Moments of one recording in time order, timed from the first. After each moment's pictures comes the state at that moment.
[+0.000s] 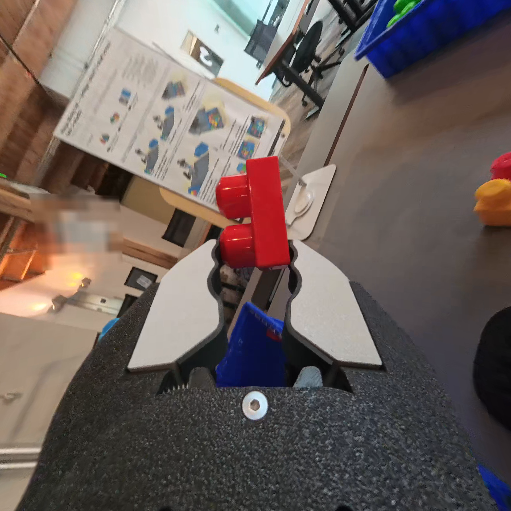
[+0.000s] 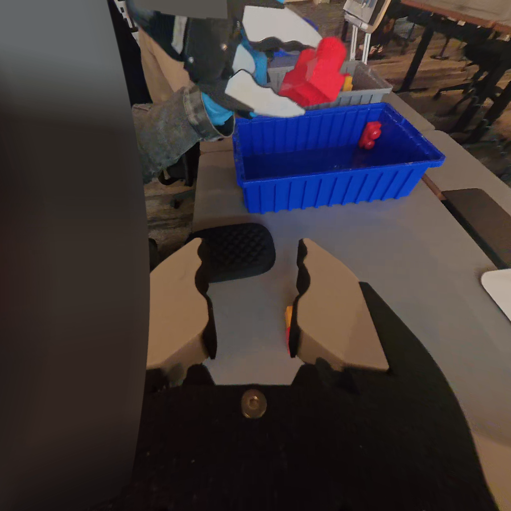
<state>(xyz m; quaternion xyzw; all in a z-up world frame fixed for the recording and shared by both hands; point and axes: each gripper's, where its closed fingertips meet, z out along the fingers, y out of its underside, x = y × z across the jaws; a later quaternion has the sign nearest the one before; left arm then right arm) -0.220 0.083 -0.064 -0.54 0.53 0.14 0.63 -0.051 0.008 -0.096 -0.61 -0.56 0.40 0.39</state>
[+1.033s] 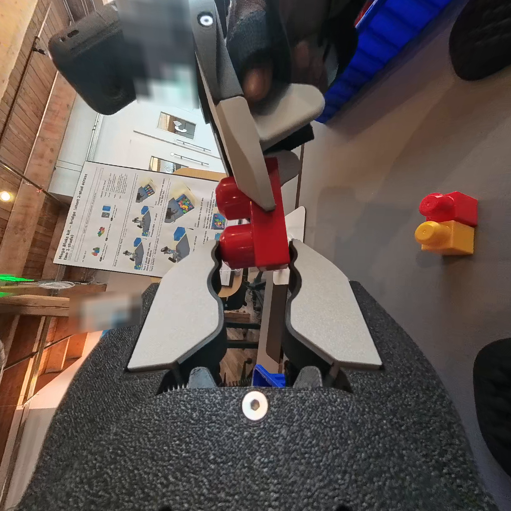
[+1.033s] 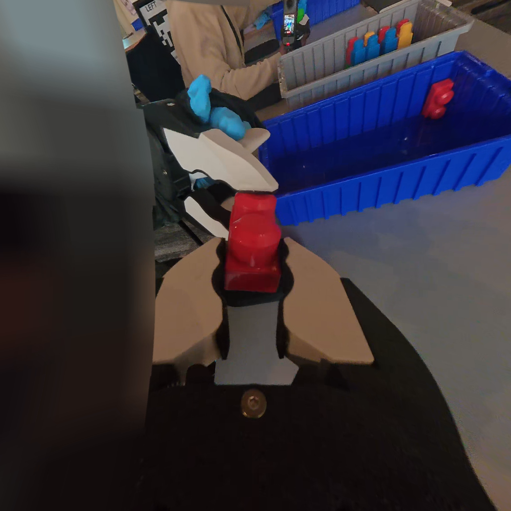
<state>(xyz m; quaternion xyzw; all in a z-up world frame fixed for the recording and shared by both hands) -0.113 0.049 -0.082 -0.43 0.64 0.17 0.62 -0.112 0.028 -0.086 -0.63 -0.54 0.48 0.27</state>
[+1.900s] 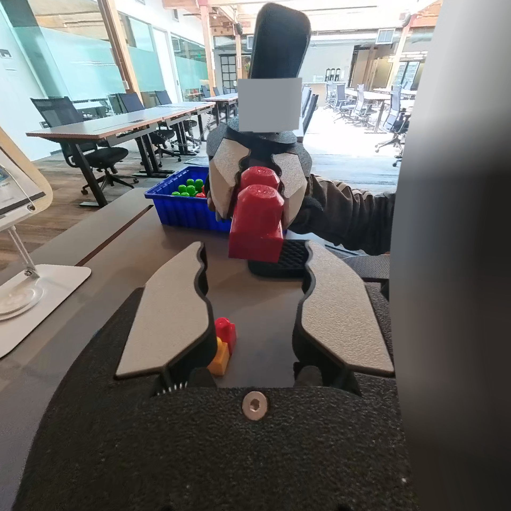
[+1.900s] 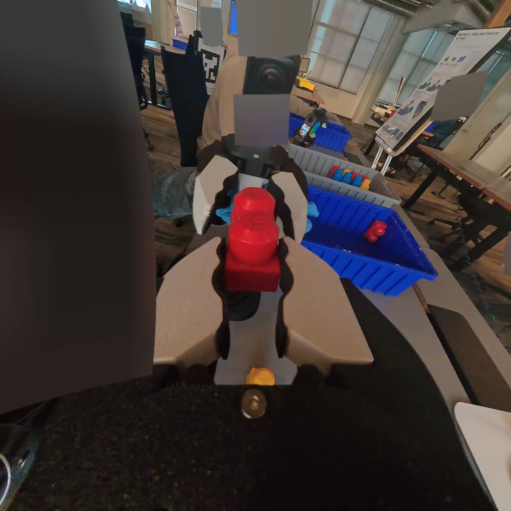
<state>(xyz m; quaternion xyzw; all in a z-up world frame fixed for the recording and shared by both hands) -0.080 -0.002 -0.094 -0.57 0.47 -0.42 0.52 -0.081 -0.003 -0.085 -0.43 -0.64 0.43 0.47</state>
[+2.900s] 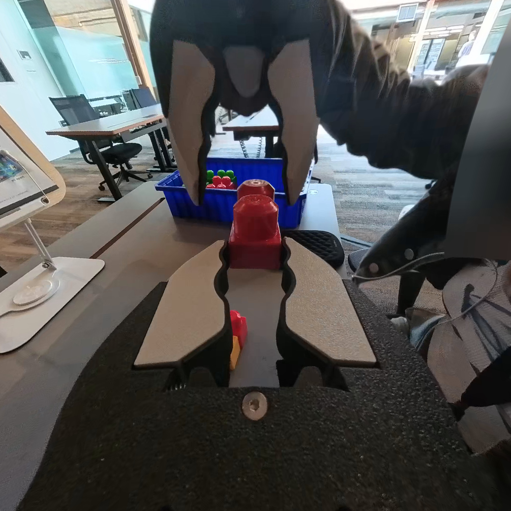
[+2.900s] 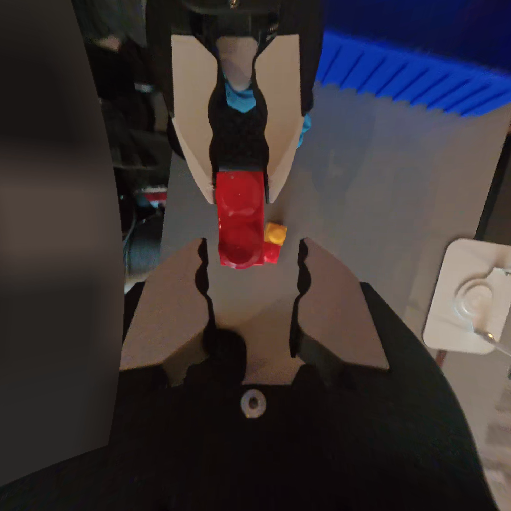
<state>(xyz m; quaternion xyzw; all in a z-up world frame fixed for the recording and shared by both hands) -0.077 0.004 -0.112 -0.58 0.48 -0.39 0.53 -0.061 0.017 -0.104 -0.60 -0.77 0.16 0.16</state>
